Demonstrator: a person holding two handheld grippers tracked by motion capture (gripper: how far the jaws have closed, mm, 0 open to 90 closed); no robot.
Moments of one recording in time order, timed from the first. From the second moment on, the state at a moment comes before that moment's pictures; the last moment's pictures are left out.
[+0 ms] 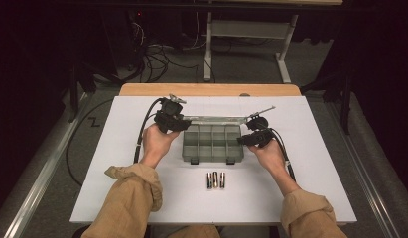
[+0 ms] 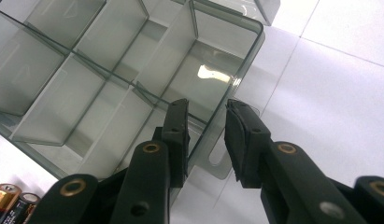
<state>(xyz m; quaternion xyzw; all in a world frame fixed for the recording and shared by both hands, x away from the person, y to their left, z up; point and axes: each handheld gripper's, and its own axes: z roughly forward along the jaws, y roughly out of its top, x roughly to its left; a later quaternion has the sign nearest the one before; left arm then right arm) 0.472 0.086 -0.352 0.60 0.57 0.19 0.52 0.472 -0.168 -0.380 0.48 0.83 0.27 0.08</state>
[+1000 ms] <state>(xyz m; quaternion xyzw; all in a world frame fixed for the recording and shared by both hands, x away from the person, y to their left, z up) 0.511 0.092 -0.374 0.56 0.62 0.18 0.52 0.472 -0.168 -0.380 0.47 0.84 0.26 0.08</state>
